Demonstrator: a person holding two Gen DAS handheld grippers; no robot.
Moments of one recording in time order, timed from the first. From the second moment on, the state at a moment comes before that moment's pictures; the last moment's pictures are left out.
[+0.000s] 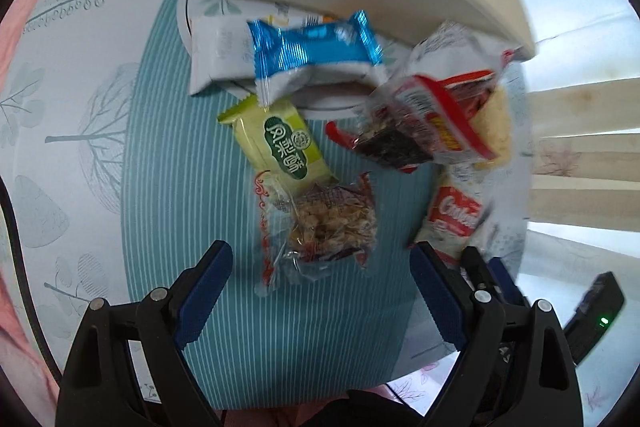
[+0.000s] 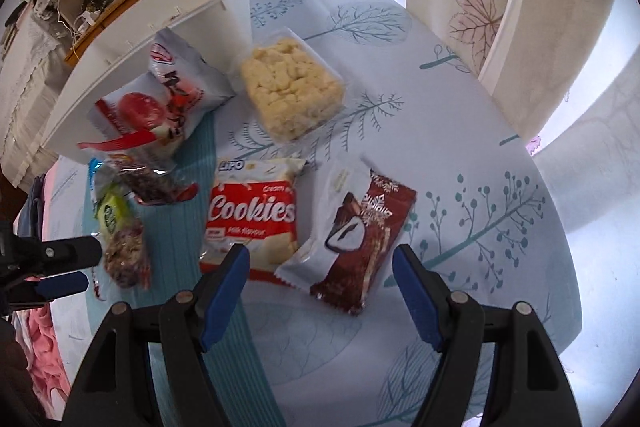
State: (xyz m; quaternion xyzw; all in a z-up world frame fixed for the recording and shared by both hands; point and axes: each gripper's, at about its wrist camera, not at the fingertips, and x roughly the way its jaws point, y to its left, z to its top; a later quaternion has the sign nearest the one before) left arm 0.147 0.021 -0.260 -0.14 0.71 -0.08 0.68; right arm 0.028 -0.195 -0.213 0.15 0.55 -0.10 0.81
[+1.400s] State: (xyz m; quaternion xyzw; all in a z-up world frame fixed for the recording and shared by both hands) left arm 0.165 0.043 -0.256 -0.14 0.77 -0.04 0.63; right arm 0.101 -0.233 -0.236 0.17 0.62 -0.13 0.75
